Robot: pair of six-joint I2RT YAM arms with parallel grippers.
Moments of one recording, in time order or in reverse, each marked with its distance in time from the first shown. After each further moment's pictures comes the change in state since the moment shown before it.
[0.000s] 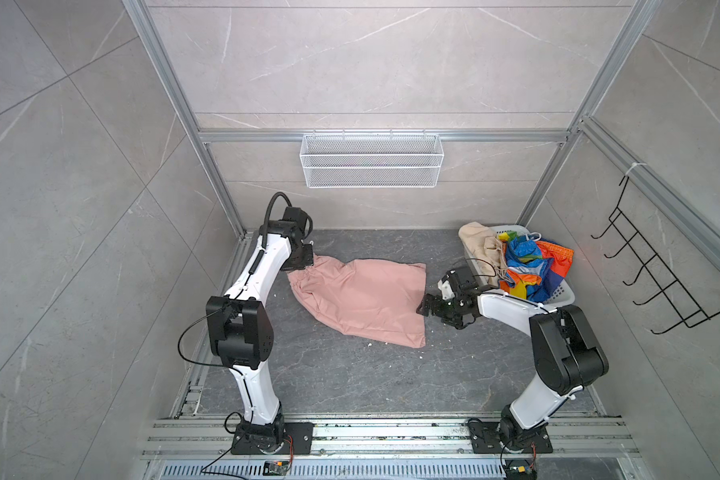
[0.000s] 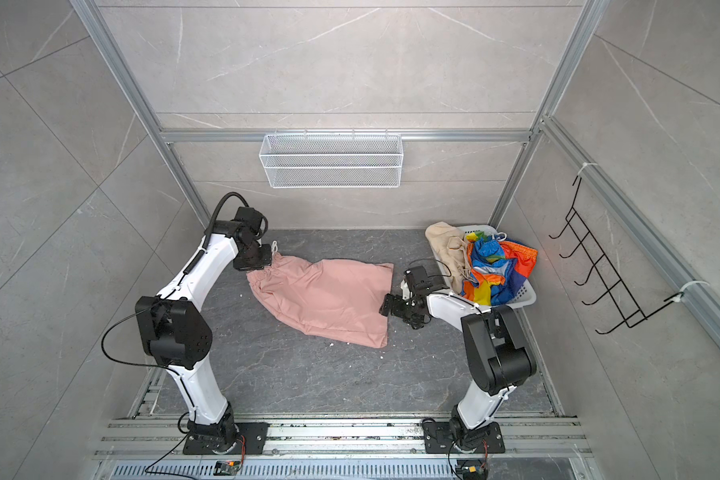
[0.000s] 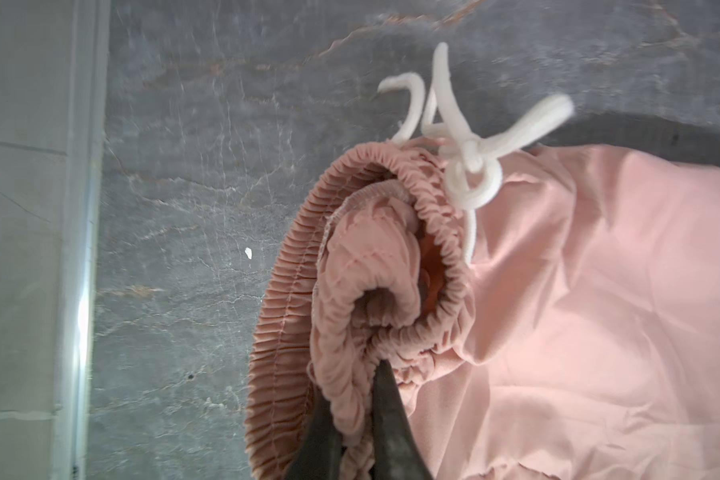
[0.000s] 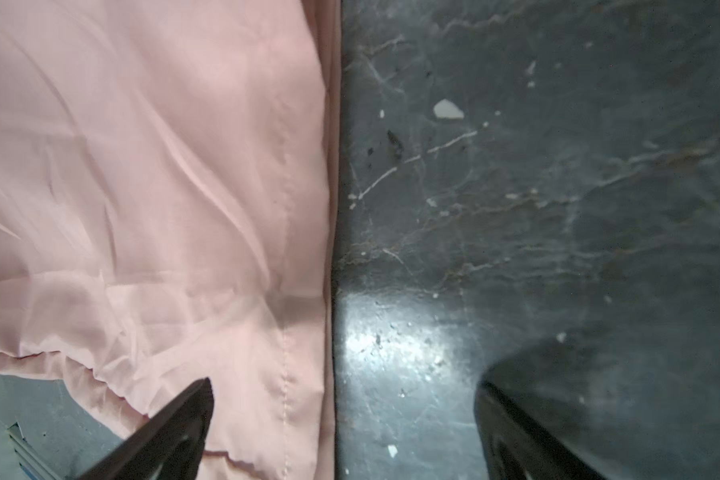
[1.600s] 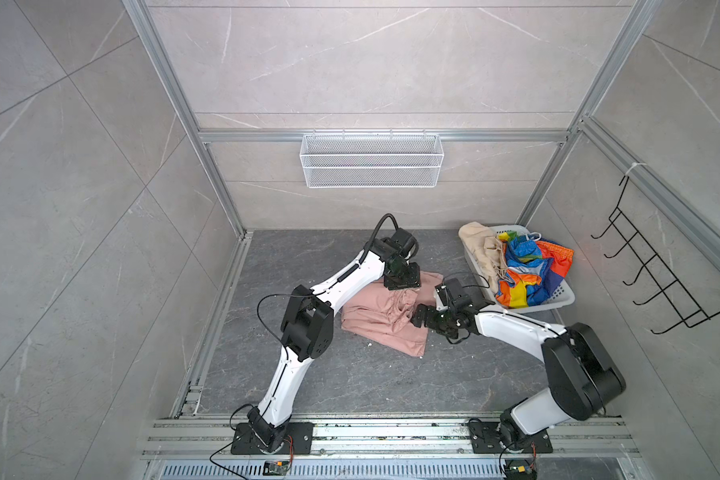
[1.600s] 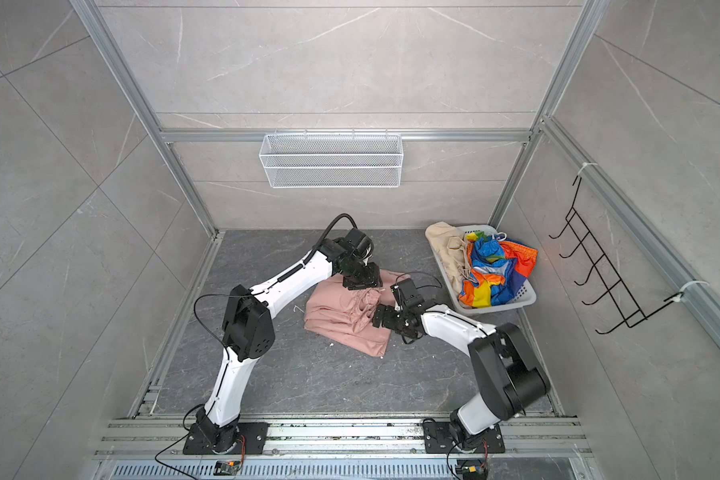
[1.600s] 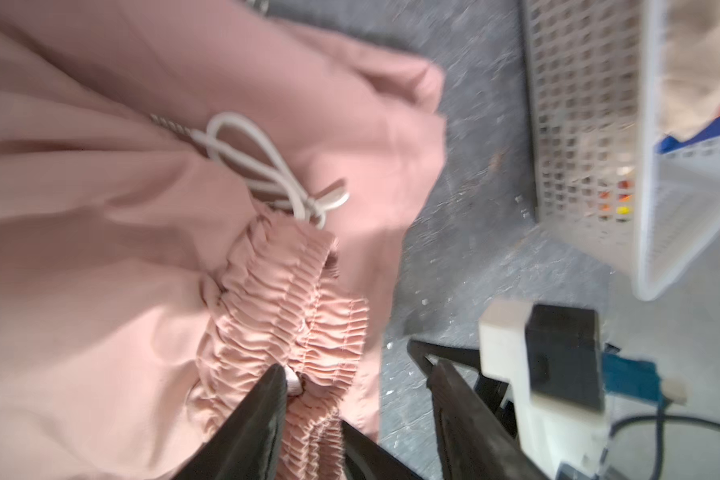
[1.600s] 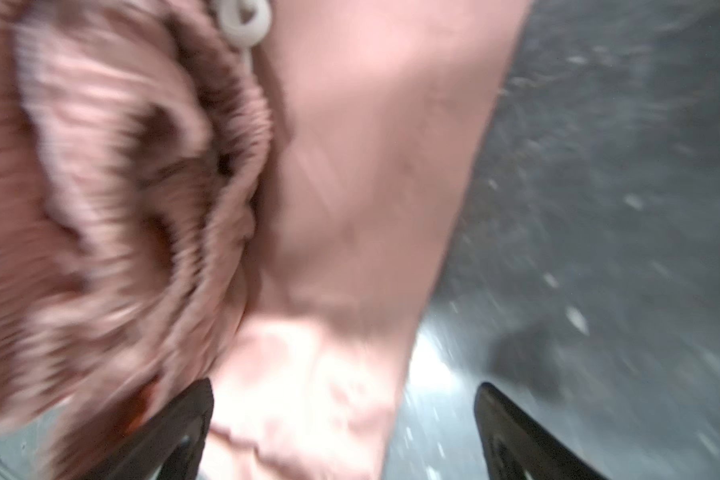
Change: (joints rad) left arm -0.531 0.312 0.239 0.235 0.415 -0.370; right arm 0.145 -0.213 -0.148 0.020 0.138 0.154
